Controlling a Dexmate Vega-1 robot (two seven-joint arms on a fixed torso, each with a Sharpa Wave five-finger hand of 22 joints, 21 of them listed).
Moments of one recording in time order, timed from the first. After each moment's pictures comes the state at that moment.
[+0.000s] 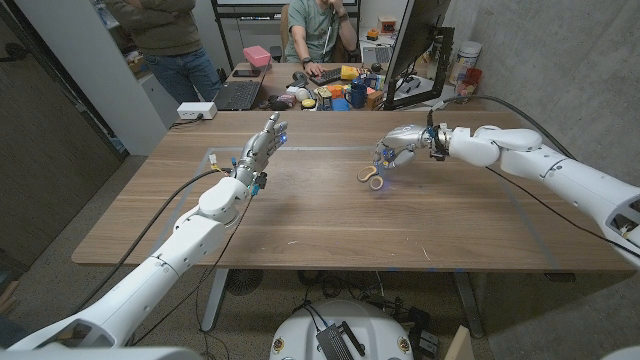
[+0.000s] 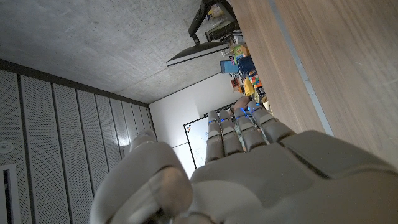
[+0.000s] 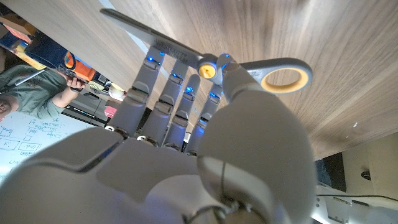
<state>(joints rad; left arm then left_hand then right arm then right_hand) 0.95 0.60 0.37 -1.64 -0.59 -0.12 0.15 0.40 0.01 -0.07 0.05 0.57 0.31 0.06 0.20 0.18 0.25 -0.06 0.20 0.18 0.19 -0.04 0.19 0.18 0.20 -0.03 0.19 0.18 -0.33 -0.83 -0.80 -1.28 -0.68 0.65 0.05 1.02 -0.04 0.55 -0.18 0.33 0.85 -0.15 0.40 0.19 0.60 -0.08 0.53 0.56 0.83 -0.10 0.40 0.40 0.88 0.02 0.48 0.20</state>
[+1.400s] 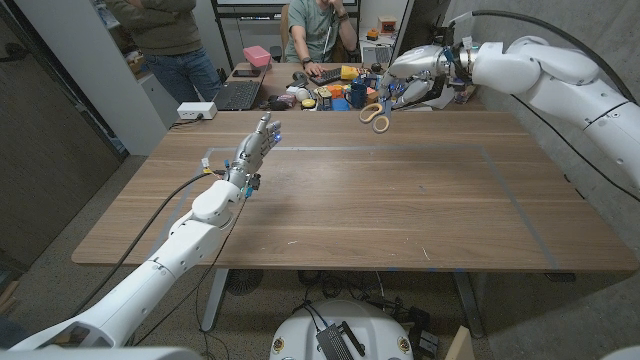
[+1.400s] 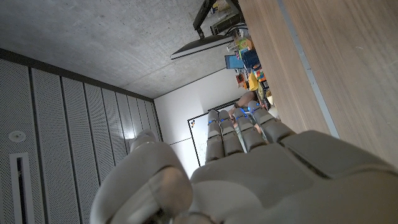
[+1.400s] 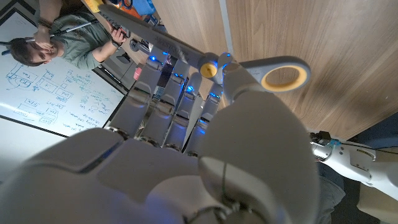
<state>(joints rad) 0.96 0.60 0.34 -1.59 -0.60 -0.21 0.10 0.40 0.02 -0.08 0.05 0.57 0.31 0.06 0.20 0.18 0.25 -0.06 0.20 0.18 0.19 -0.04 0.19 0.18 0.20 -0.03 0.19 0.18 -0.25 -0.92 -0.56 -1.65 -0.57 0.52 0.39 1.01 -0.05 0.57 -0.20 0.29 0.86 -0.15 0.40 0.19 0.62 -0.07 0.54 0.62 0.87 -0.11 0.40 0.42 0.91 -0.02 0.49 0.20</state>
